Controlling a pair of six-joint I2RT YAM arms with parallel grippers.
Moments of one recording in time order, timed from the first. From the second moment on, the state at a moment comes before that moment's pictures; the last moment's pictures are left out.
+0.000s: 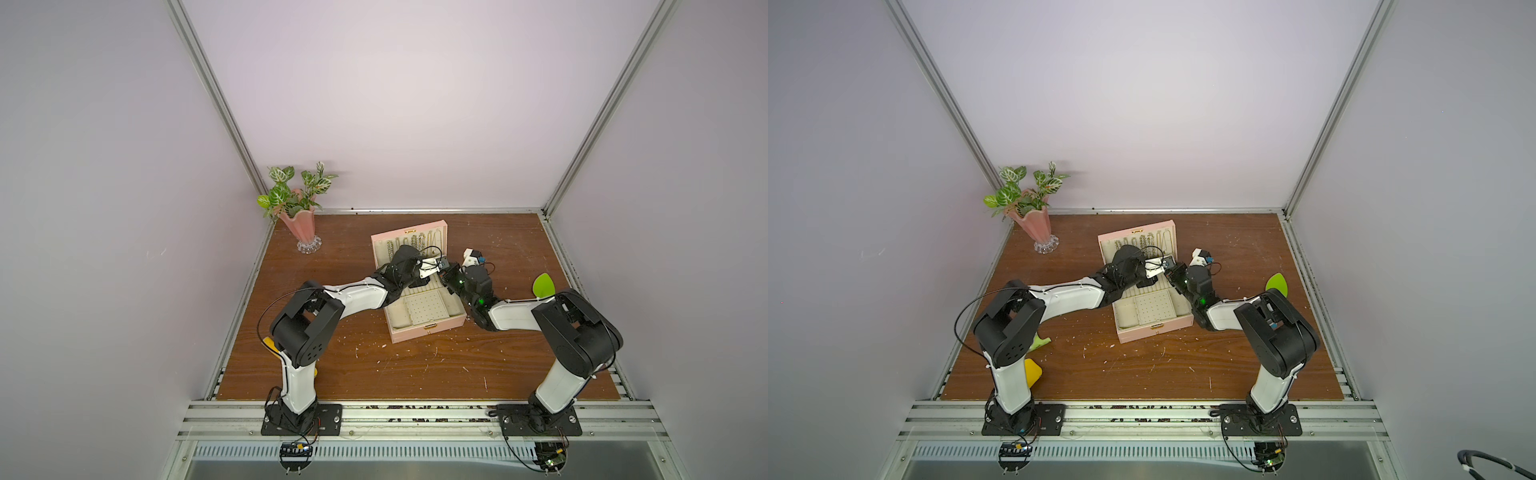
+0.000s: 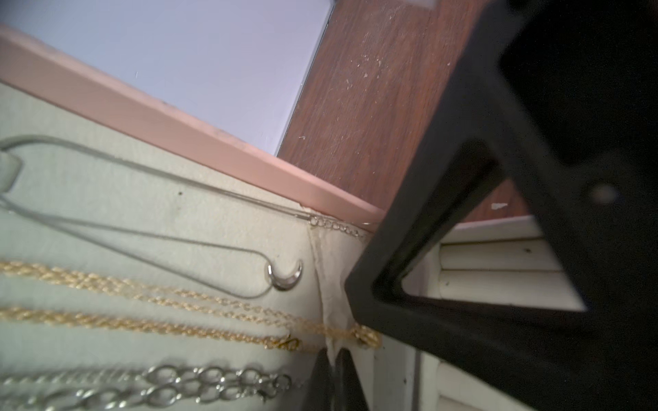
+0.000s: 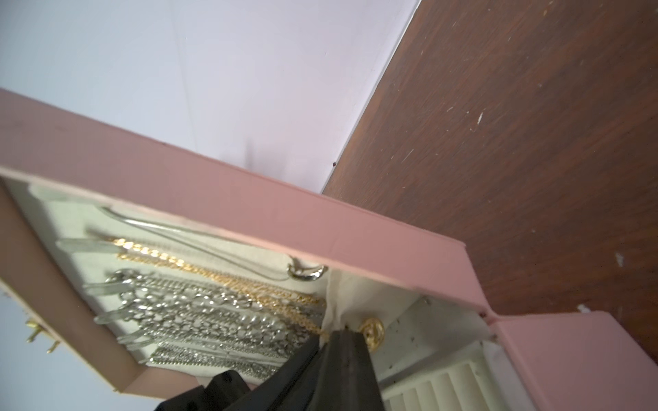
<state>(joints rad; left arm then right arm) -0.69 1.88 1.14 0.27 -0.06 0.80 0.51 1.73 0.68 0.83 0.01 1.27</state>
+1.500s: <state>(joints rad) -0.62 1.89 1.13 0.32 0.11 0.58 0.51 1.65 0.89 0.38 0.11 0.61</state>
